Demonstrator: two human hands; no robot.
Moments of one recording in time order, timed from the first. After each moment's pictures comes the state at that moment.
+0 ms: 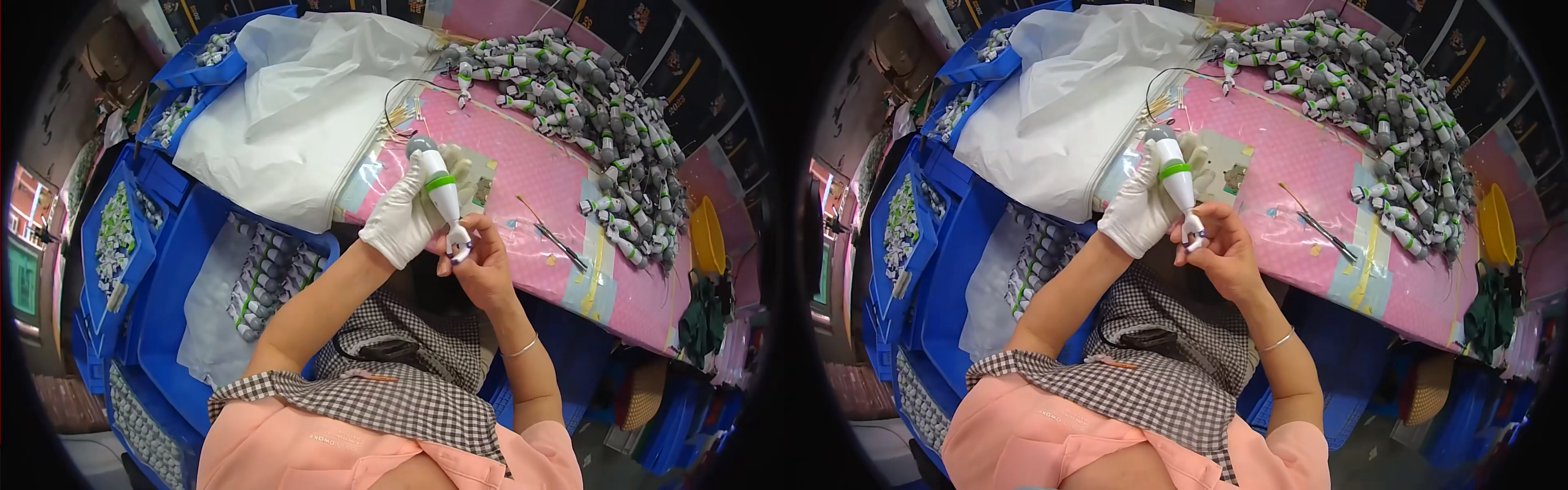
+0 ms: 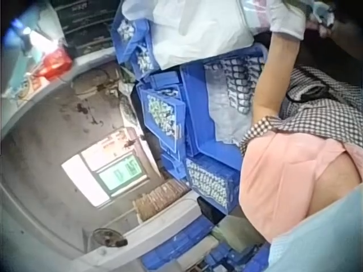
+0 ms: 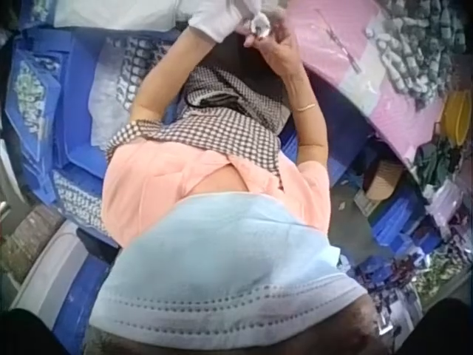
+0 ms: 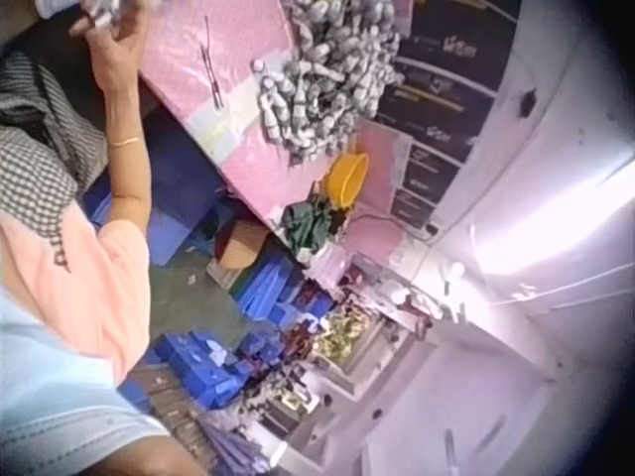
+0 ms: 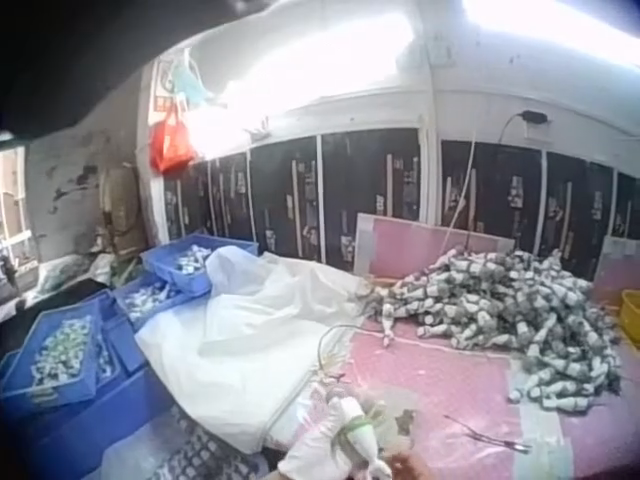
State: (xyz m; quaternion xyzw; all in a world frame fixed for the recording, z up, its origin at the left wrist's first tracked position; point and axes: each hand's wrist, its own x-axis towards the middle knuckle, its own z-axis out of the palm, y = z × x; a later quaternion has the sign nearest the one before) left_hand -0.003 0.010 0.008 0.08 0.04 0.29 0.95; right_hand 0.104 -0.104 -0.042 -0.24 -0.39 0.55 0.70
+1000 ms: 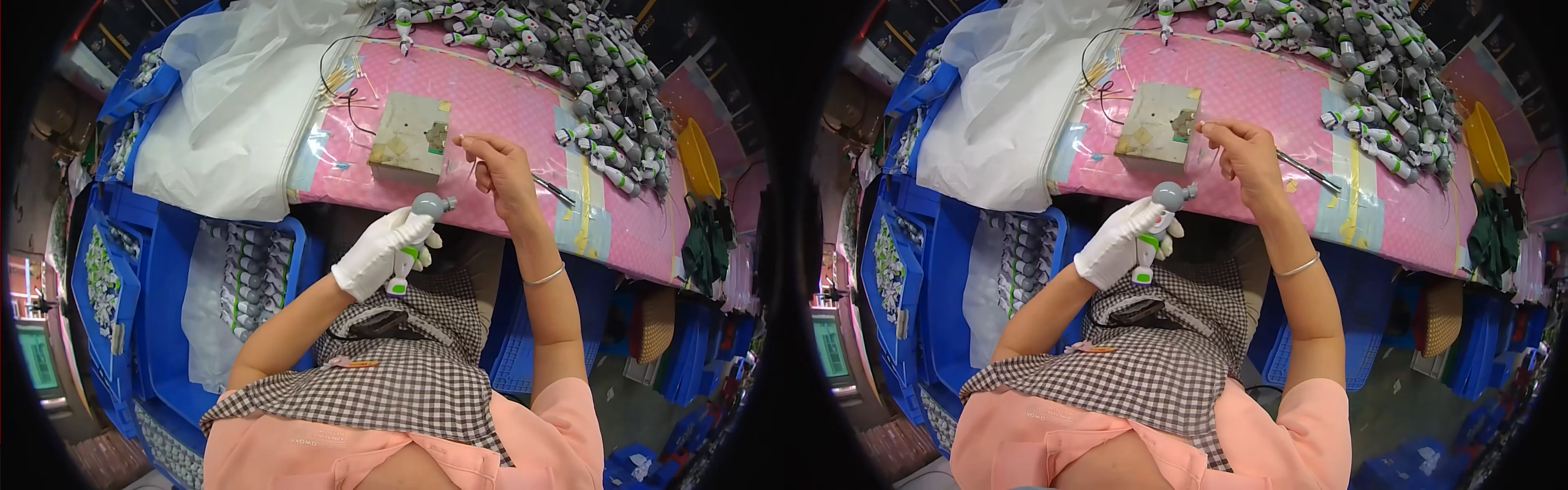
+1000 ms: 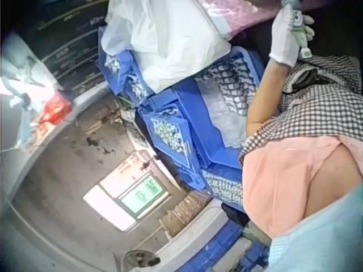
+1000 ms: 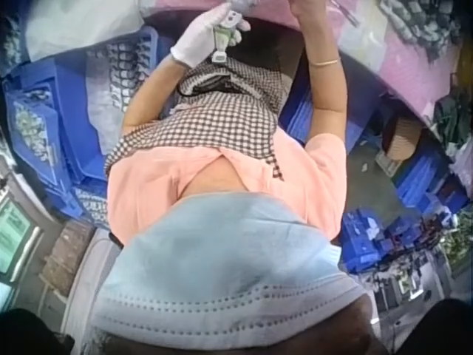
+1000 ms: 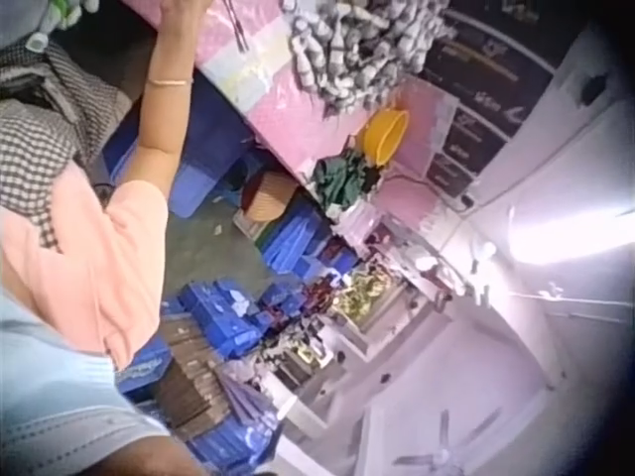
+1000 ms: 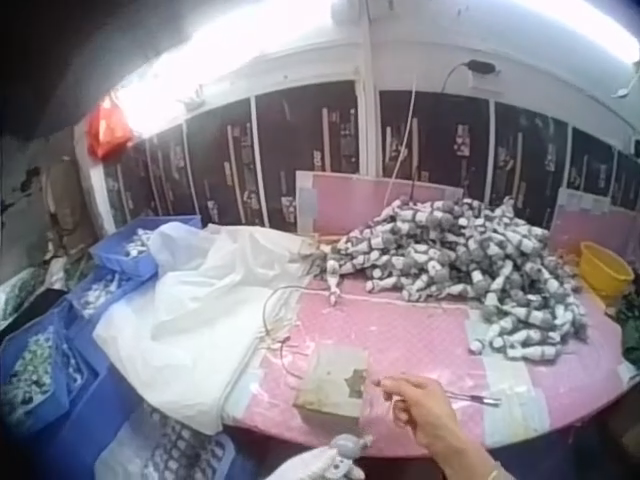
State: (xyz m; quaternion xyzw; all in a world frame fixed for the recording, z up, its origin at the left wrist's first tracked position) left_hand -0.026 -0.041 -0.022 0.47 0.24 0.06 0.84; right_hand 0.187 -0.096 -0.022 -0.52 -0.21 0.48 0.67
